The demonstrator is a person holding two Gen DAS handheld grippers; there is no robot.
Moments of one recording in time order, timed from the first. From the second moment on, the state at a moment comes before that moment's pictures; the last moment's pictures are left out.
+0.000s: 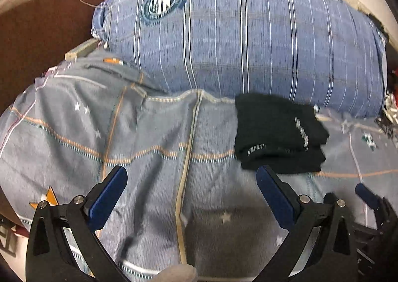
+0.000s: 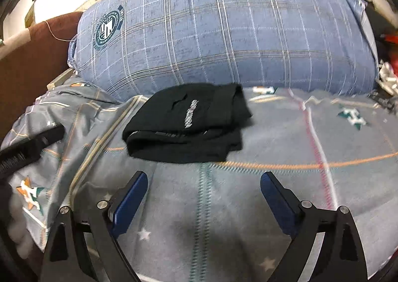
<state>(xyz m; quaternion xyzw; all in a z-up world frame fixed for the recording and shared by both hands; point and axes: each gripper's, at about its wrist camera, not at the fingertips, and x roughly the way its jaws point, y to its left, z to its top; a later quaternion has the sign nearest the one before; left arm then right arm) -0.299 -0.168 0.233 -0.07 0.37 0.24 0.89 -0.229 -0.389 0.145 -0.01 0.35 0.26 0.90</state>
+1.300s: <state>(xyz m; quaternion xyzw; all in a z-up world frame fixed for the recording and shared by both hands) -0.292 -0.193 0.190 -0.10 0.44 0.15 0.88 -0.221 -0.394 0.111 -0.01 0.41 0.24 0.88</state>
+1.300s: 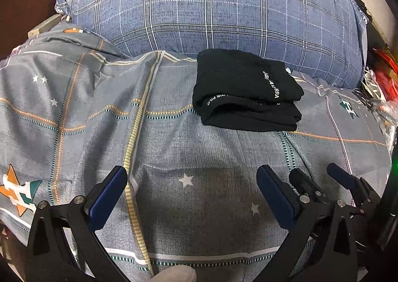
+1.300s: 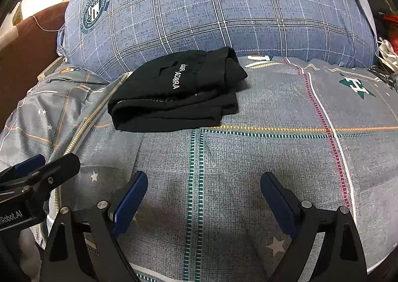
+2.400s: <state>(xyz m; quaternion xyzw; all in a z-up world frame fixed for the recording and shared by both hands) -0.282 -0.189 0.172 -0.12 0.47 0.13 0.86 -0.212 -0.393 0.103 -0.01 0.42 0.23 0.88</state>
